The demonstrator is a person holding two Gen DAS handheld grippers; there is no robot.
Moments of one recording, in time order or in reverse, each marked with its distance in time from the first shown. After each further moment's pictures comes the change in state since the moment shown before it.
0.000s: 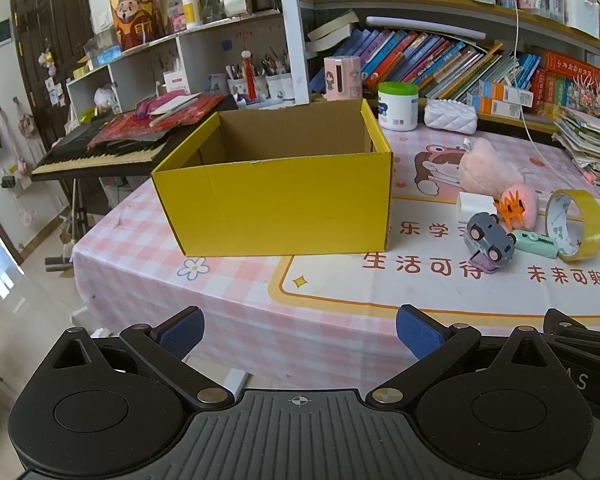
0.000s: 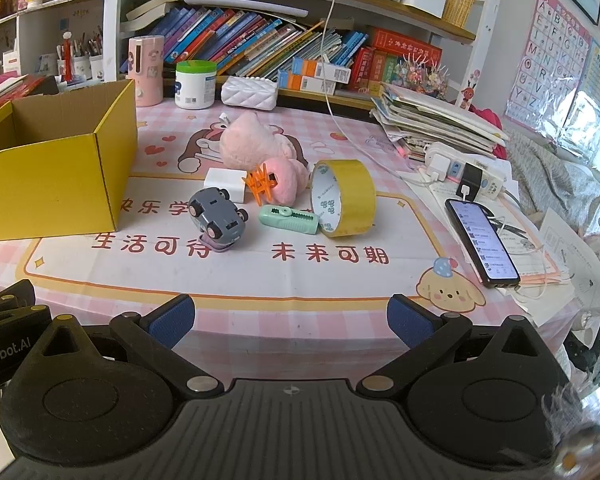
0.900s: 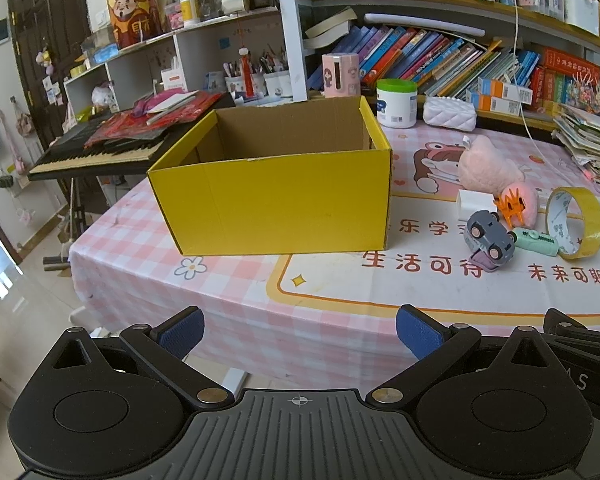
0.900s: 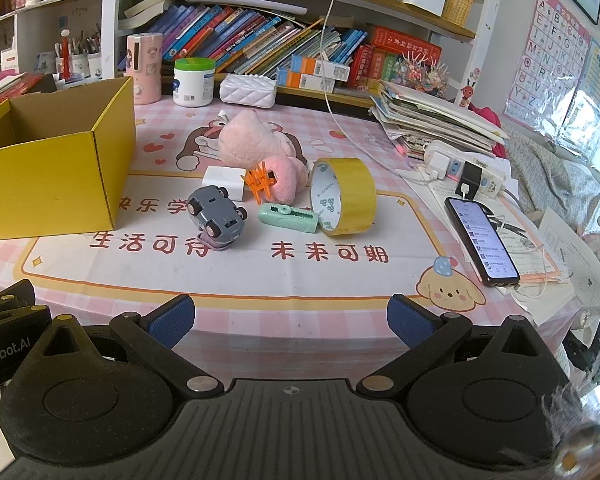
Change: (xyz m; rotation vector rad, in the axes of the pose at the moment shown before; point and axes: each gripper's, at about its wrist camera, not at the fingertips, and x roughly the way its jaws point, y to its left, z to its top) left arm 0.002 -0.002 -0.001 0.003 0.006 -0.001; right arm 0.002 0.000 -0.001 -0.003 0.006 0.001
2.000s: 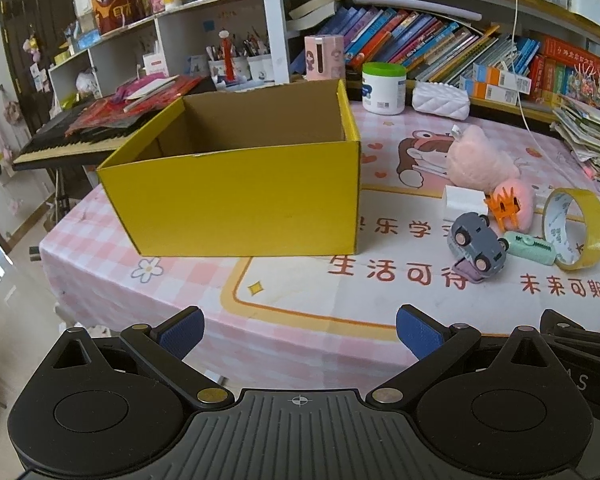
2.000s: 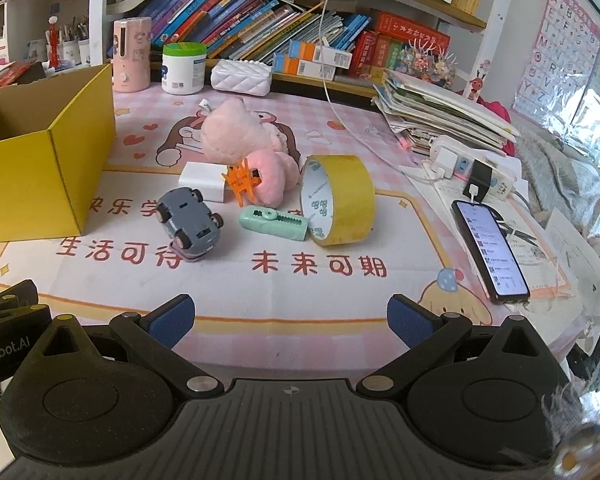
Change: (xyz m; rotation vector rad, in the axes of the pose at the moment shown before) left arm 0.035 -0.031 0.021 -0.012 0.061 -0.028; right arm 0.047 -0.018 0.024 -0.030 0.051 0.006
